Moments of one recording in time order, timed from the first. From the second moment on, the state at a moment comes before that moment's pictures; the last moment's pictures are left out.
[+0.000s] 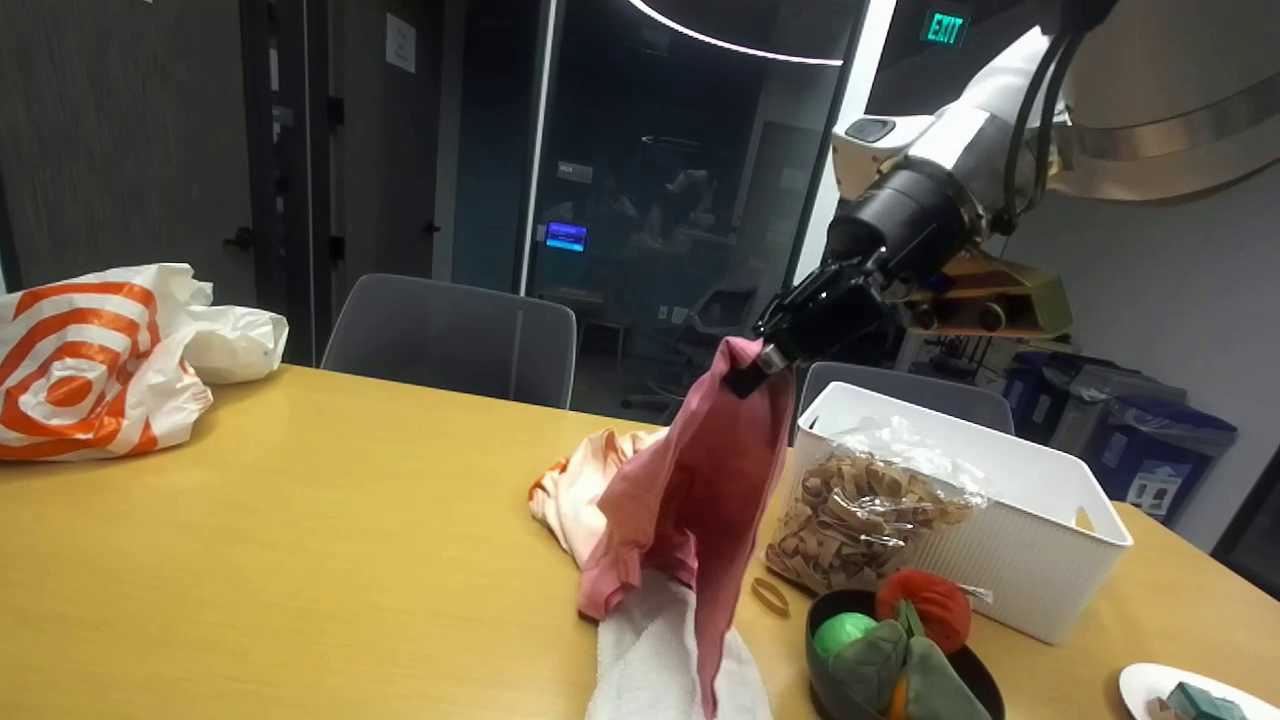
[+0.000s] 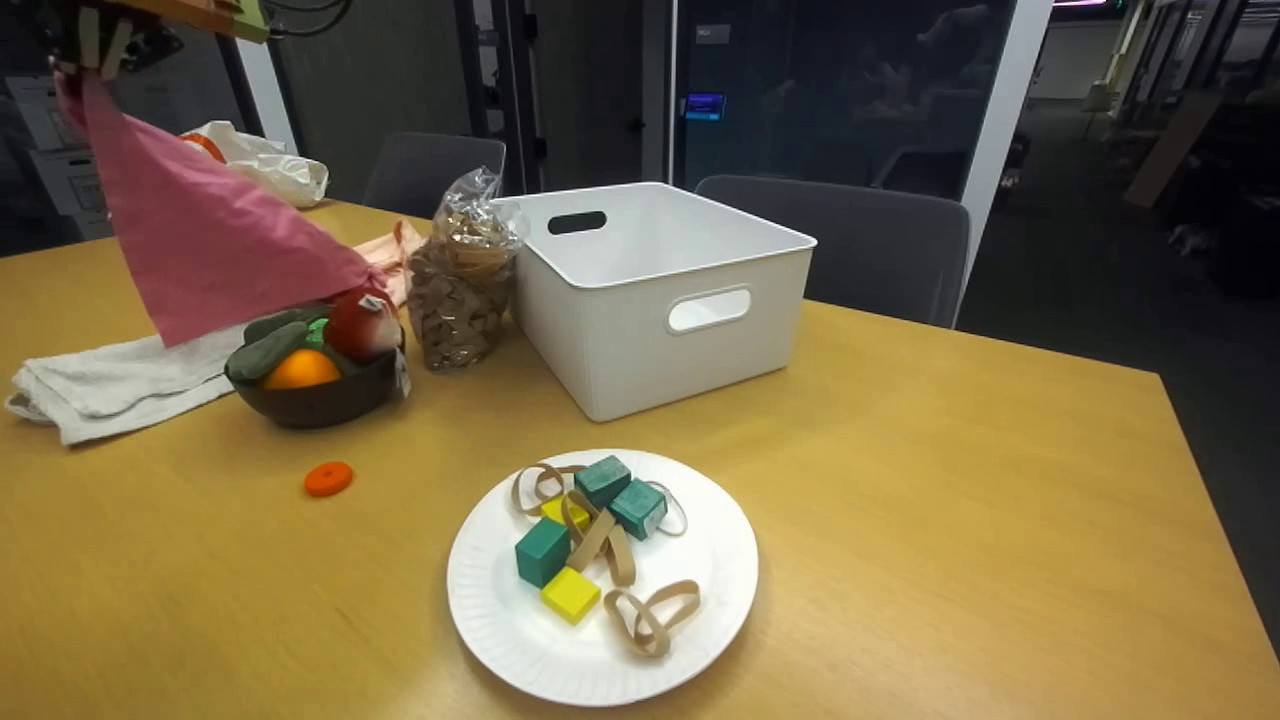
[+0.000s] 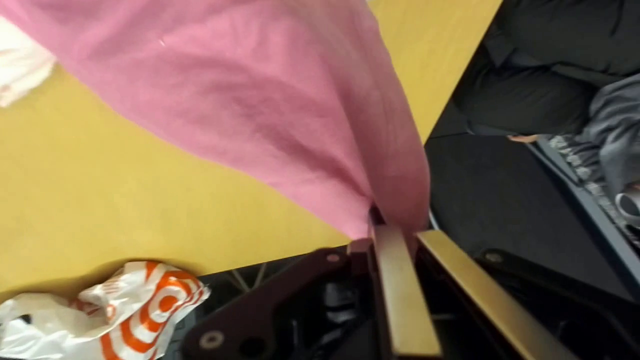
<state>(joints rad) 0.26 -0.10 0.24 -1.99 0.79 1.94 -1.27</state>
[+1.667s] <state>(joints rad) 0.27 0.17 0.28 -1.85 0.60 2.02 -1.28</state>
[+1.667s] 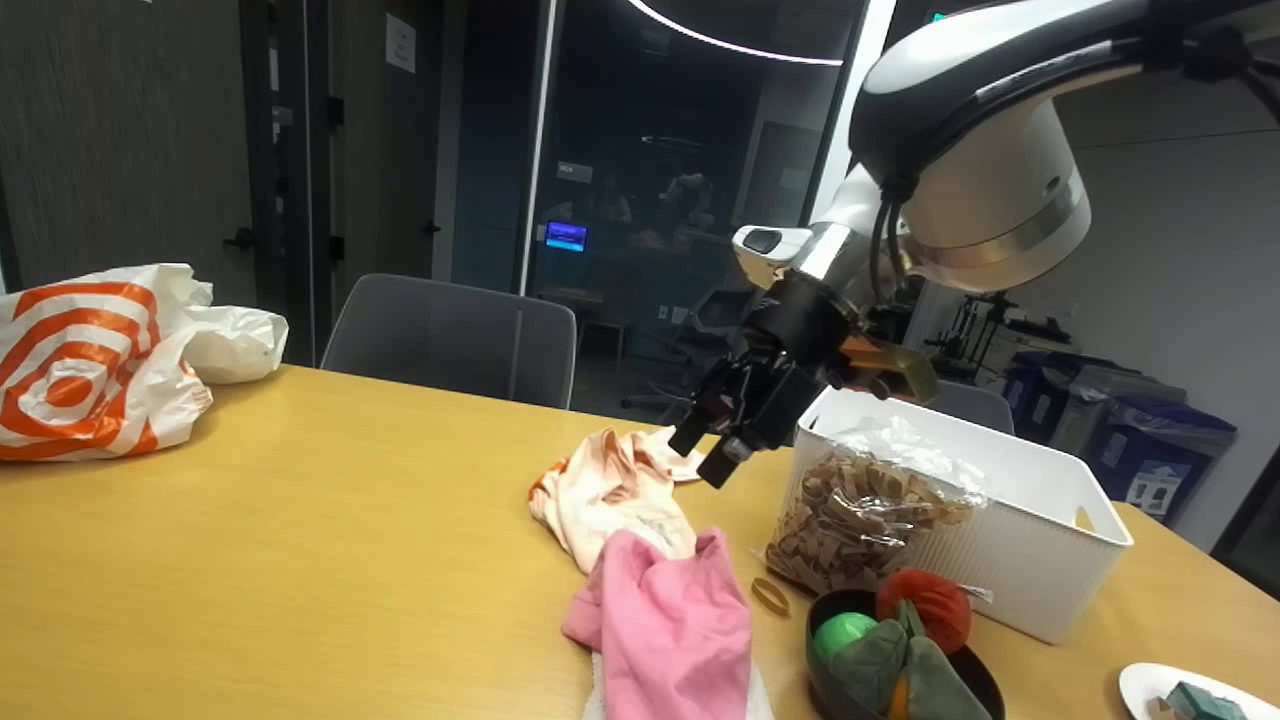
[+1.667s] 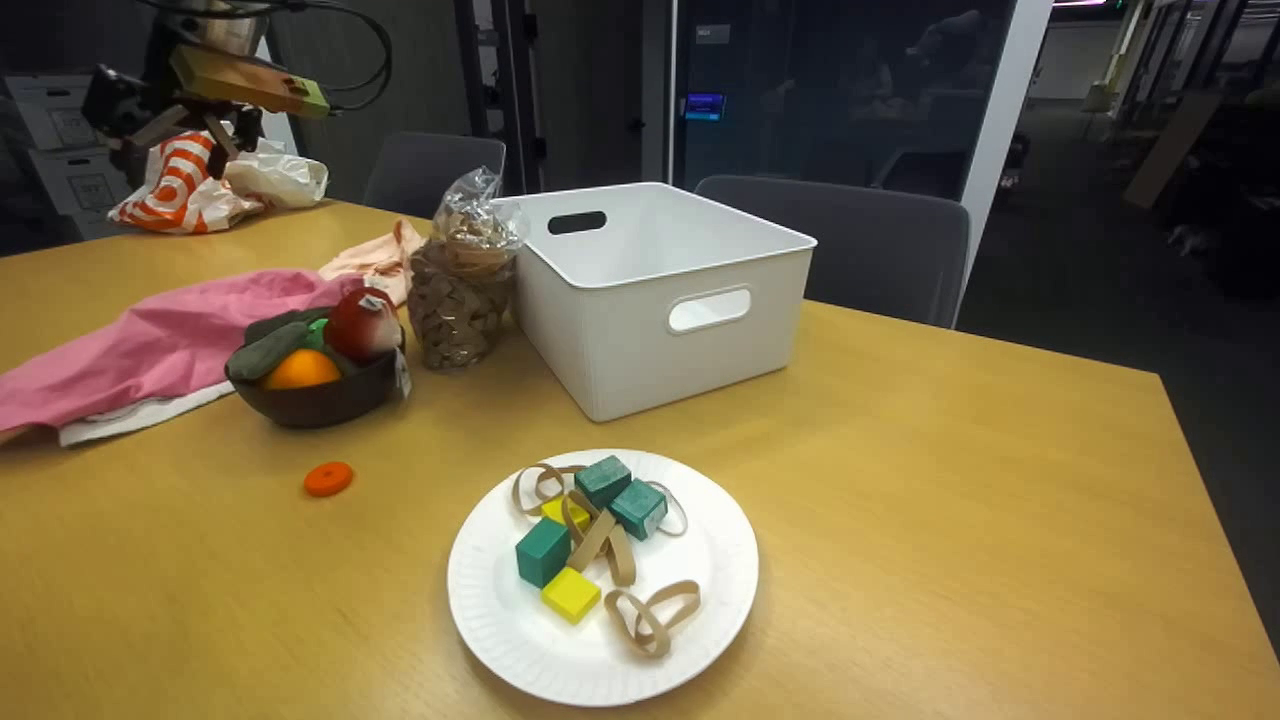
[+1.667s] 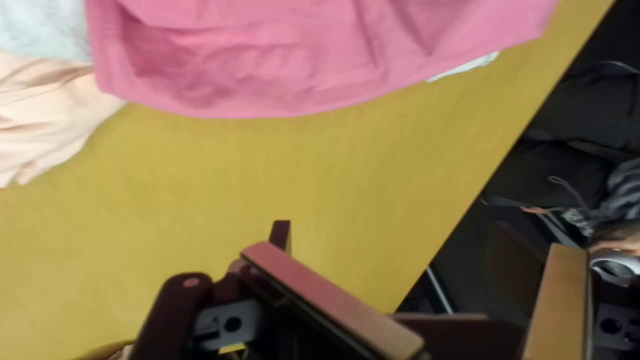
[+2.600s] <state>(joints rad) 0.46 0.52 0.18 -1.75 -0.08 2.98 -0.97</state>
